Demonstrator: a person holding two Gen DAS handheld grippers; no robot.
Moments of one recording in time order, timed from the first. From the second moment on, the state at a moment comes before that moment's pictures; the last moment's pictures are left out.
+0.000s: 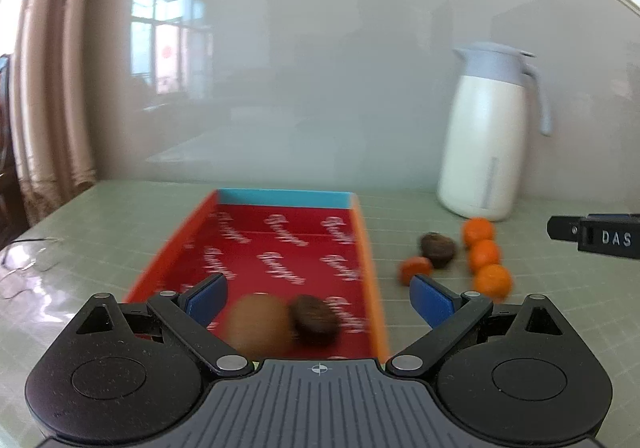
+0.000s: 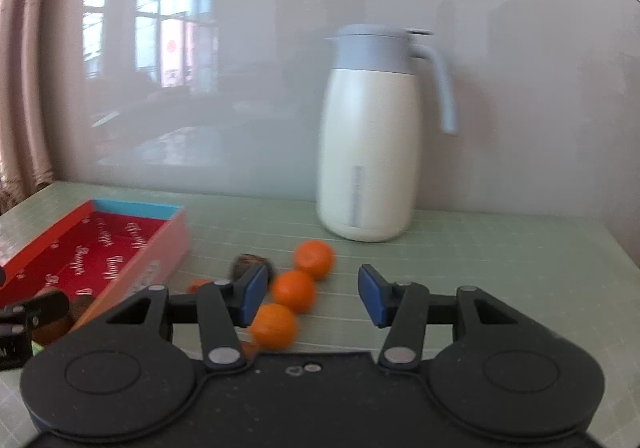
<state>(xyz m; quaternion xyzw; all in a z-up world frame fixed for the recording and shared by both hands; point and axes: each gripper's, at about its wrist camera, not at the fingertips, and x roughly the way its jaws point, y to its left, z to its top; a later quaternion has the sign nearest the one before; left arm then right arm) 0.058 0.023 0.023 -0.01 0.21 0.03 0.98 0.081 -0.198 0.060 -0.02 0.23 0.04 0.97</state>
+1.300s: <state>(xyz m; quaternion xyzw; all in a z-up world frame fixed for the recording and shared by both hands) 0.058 -0.118 -0.004 0.04 0.29 -0.12 0.95 0.067 -0.307 0.052 0.04 0.23 -0.06 0.97</state>
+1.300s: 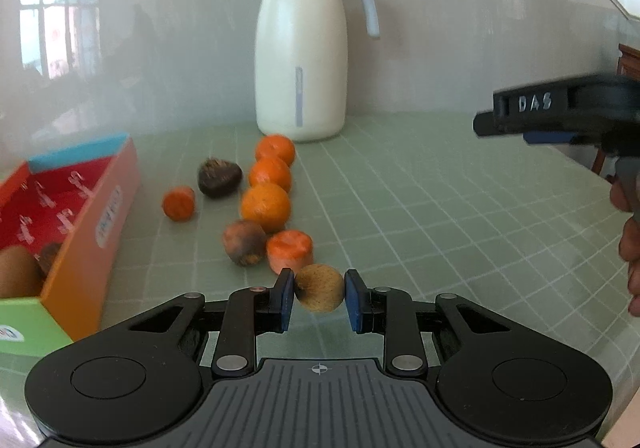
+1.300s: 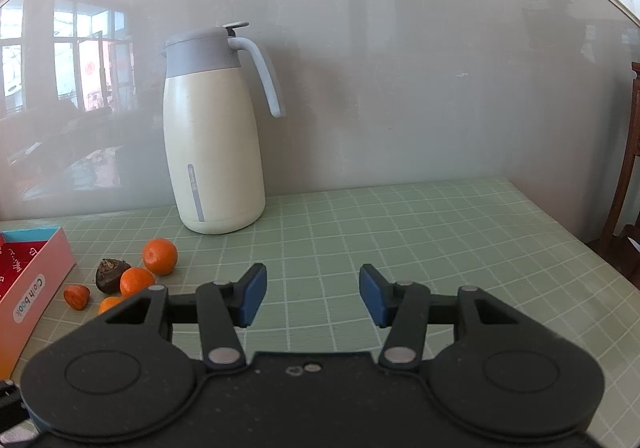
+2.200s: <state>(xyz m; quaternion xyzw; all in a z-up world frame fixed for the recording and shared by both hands) 0.071 0.044 0.025 0.00 0.24 0.03 0.97 0.089 -0.229 0.047 0.00 0.25 -0.01 0.97</state>
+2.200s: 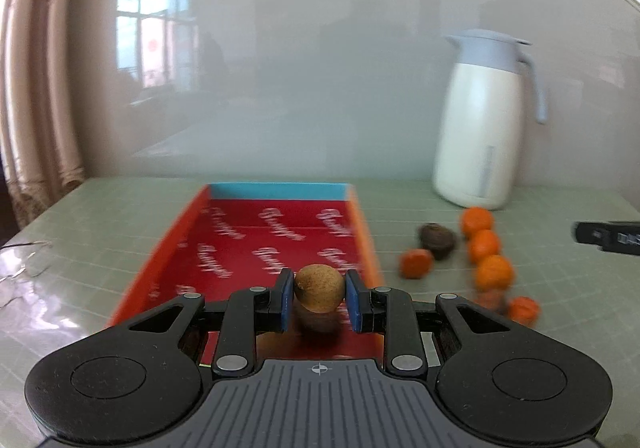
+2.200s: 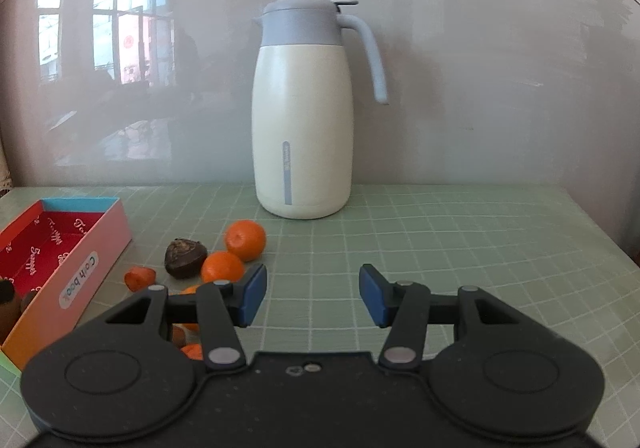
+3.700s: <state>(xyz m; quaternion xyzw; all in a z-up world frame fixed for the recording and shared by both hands) 0.064 0.098 0.022 -0.03 0.21 0.10 0.97 0.095 -0.197 0.043 -0.02 0.24 0.02 0.97</state>
